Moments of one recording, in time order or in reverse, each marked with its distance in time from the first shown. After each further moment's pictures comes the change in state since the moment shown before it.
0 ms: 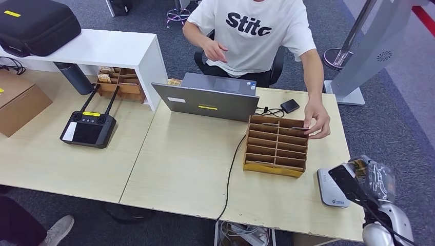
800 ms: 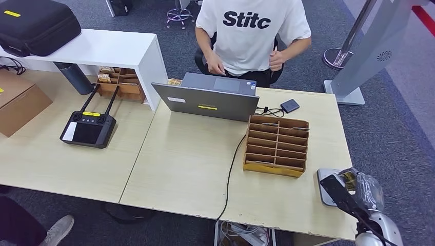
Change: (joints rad) left arm 0.001 -0.004 0.003 0.000 0.000 0.013 0.000; right arm 0.046 0.033 0.006 0.043 0.007 0.048 0.008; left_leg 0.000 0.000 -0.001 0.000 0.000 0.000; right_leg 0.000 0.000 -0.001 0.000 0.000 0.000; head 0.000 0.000
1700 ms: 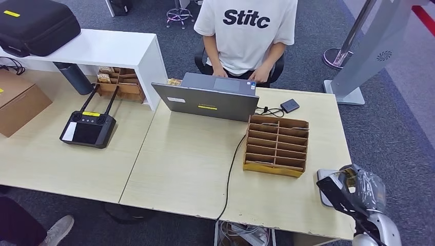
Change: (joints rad) left arm 0.005 0.000 0.009 0.000 0.000 -0.004 -0.010; right arm 0.017 0.004 0.021 -0.090 0.085 -0.125 -0.008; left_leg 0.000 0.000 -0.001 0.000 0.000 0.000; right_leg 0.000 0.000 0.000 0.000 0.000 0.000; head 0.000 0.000
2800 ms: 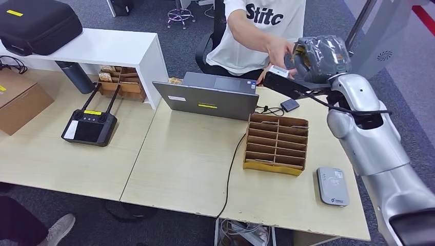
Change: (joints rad) left arm -0.100 0.003 -0.119 0.000 -0.001 -0.043 0.032; right arm -0.953 0.060 0.498 0.274 0.145 0.357 0.085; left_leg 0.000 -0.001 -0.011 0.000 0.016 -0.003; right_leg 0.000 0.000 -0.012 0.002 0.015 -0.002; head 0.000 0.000
